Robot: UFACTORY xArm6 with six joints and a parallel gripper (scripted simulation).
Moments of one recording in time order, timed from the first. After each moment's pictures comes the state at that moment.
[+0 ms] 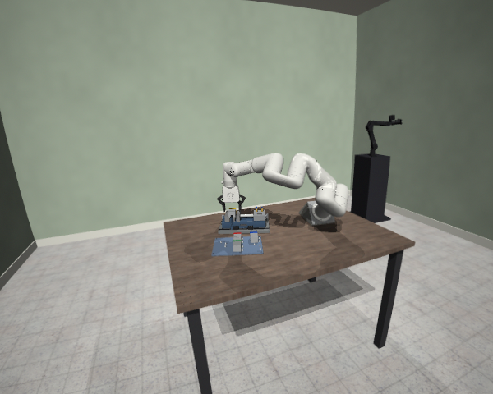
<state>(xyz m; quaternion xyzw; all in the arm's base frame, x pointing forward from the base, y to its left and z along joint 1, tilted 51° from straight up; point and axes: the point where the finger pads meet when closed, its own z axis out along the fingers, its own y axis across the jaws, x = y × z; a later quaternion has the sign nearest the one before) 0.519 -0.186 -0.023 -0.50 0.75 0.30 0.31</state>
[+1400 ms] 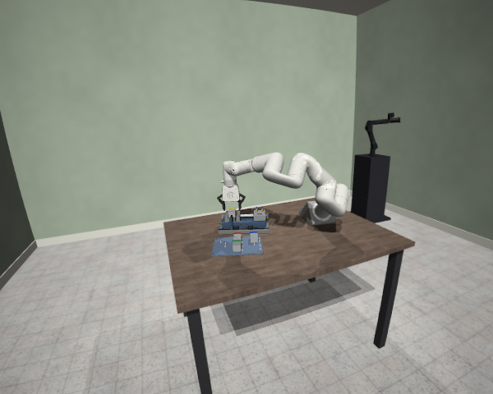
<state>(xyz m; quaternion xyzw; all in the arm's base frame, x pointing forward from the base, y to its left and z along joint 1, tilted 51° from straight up) 0.518 -0.190 -0.020 -0.50 0.75 0.31 0.30</state>
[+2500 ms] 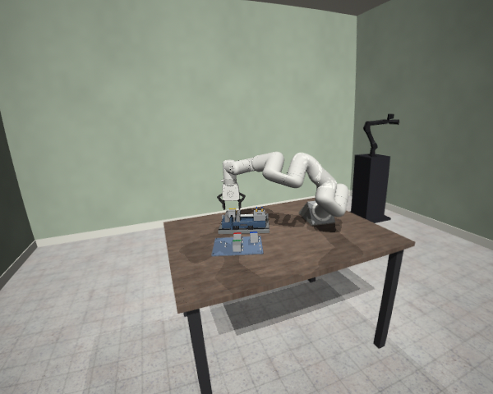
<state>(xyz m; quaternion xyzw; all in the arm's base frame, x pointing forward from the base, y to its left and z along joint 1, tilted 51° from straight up) 0.517 -0.194 -0.016 -0.50 0.75 0.31 0.30</state>
